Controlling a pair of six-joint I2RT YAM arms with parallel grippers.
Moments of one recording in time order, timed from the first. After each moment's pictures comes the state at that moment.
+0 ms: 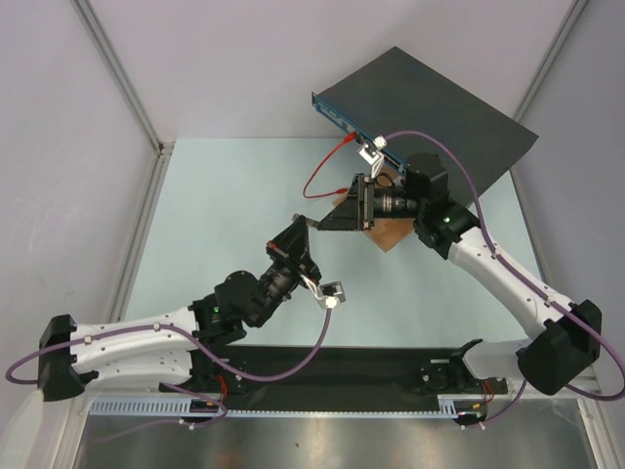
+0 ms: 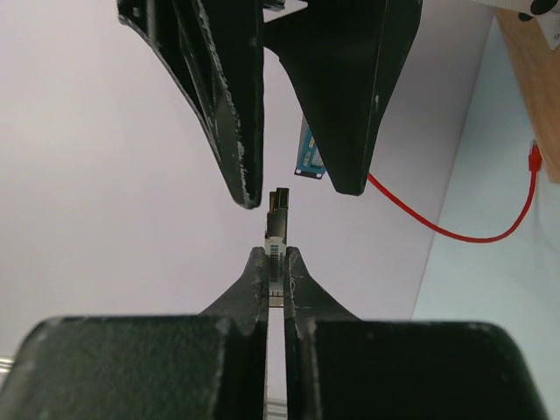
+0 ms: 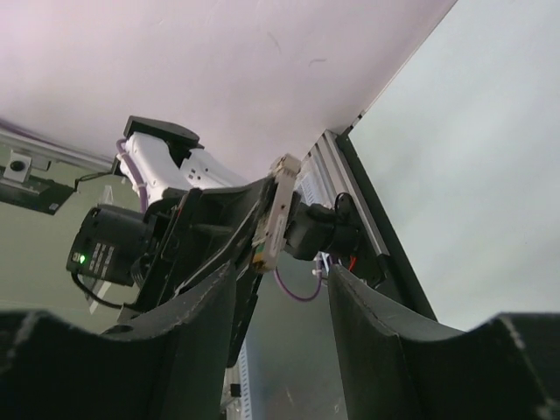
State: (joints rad) left arm -1.25 0.92 0.65 0.43 -0.57 1.50; right arm 0.57 1.29 1.19 -0.06 -0.91 0.83
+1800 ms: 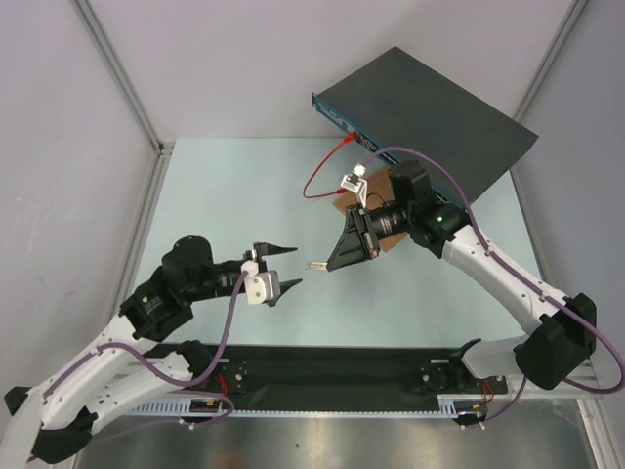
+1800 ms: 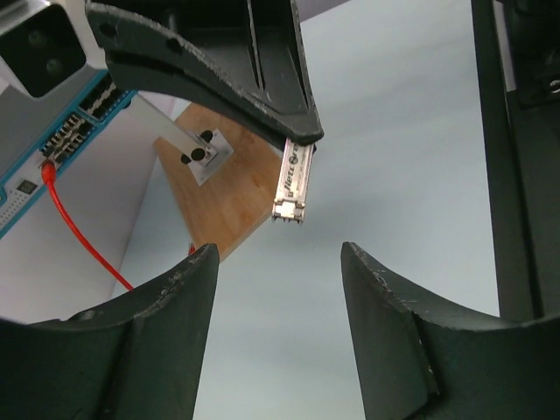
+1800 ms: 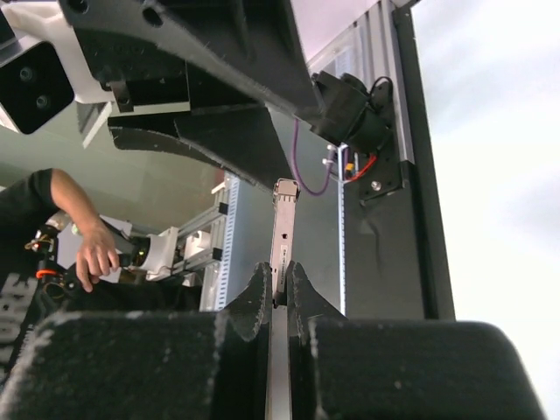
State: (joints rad) left arm -0.81 0.69 0.87 -0.39 0.46 0.65; right arm 0.60 1.33 1.21 -0.37 -1.22 0.38
